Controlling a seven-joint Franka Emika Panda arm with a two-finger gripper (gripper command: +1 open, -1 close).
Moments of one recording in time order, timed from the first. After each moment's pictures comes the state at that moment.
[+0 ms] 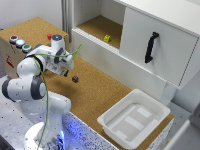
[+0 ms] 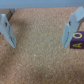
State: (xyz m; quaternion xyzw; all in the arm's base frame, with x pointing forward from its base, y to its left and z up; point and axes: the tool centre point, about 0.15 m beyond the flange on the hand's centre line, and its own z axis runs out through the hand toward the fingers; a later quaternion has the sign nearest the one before) arm 0.268 0.219 0.289 -0.99 -0.12 -0.07 0.07
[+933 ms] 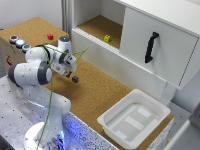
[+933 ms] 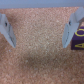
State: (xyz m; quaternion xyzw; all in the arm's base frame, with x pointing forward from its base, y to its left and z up) arm 0.321 0.220 0.243 -0.99 -0.09 -0.05 0.07
